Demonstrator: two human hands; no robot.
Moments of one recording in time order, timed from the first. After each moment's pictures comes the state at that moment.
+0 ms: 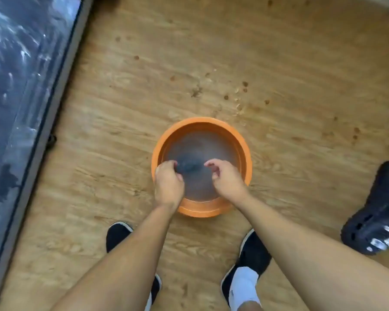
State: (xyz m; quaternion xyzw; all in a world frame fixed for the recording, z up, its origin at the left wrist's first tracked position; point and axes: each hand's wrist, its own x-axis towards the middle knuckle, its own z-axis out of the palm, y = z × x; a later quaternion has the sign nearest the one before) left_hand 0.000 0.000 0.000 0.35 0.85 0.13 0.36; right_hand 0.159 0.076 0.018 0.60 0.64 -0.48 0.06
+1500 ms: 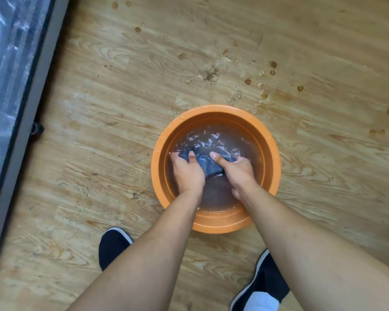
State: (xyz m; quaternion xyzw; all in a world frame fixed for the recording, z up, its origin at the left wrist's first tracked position) left_hand 0.035 0.053 -0.062 -0.01 0.87 0.32 0.39; right_hand 0.134 0.094 -0.070 0.71 0.24 -0.65 -0.12
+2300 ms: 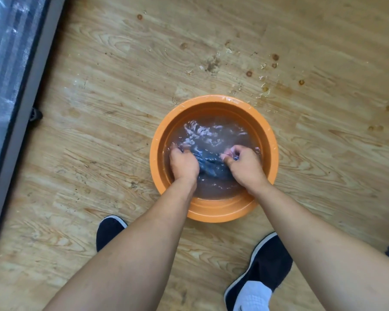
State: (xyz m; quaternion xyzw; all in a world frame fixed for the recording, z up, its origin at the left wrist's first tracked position) left_hand 0.030 0.050 -0.061 -0.03 0.86 0.33 0.39; right_hand 0.168 0.101 -0.062 0.65 0.57 -0.51 0.02
